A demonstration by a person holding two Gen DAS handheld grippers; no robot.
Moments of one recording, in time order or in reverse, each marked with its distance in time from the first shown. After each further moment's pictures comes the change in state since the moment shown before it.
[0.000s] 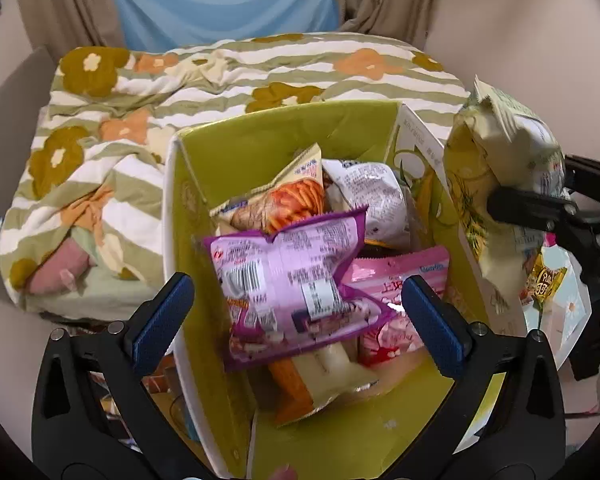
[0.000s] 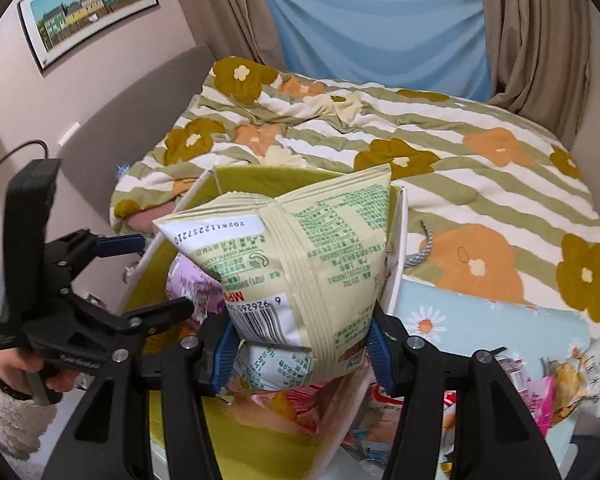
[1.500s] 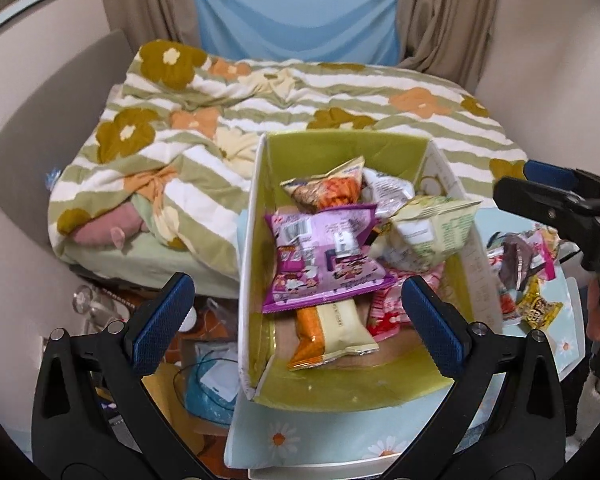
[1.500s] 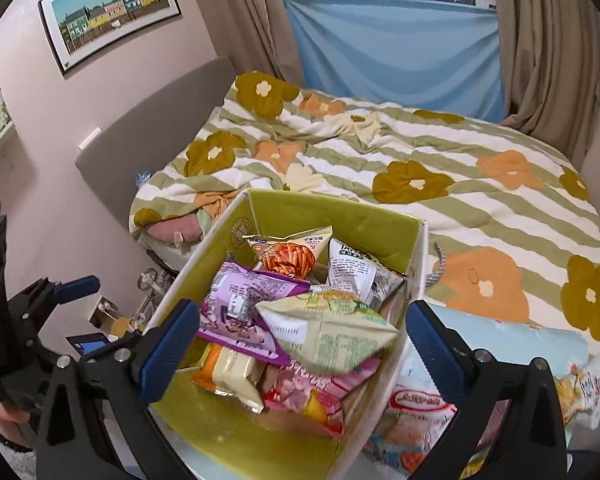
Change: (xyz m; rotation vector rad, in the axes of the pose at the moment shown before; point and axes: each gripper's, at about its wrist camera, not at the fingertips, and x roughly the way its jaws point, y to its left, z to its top) left arm -0.091 -0.004 -0.035 -0.175 -0.097 0.153; right arm -0.044 0.023 0.004 -0.013 -0.082 0.046
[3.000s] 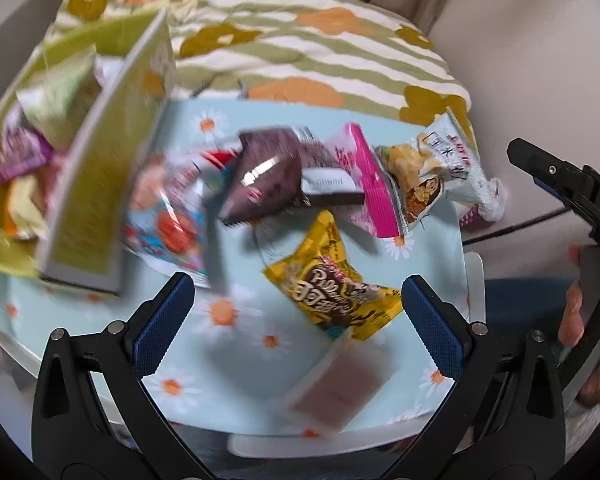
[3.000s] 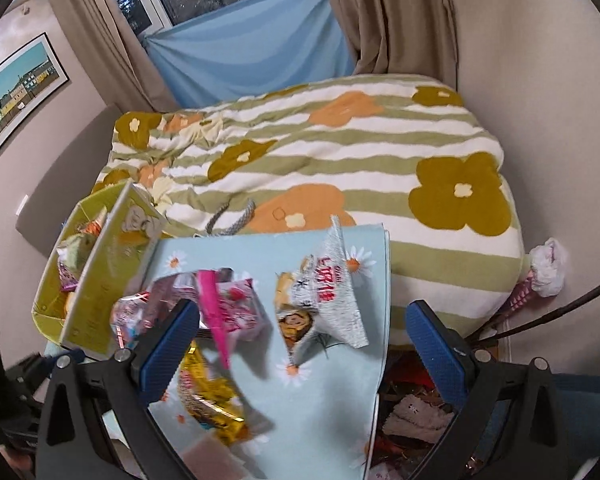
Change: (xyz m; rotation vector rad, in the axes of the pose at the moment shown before) left arm 0.079 -0.348 -0.079 -0.118 0.244 -0.115; right arm -0.120 -0.345 -0.155 0.292 0.014 -0.151
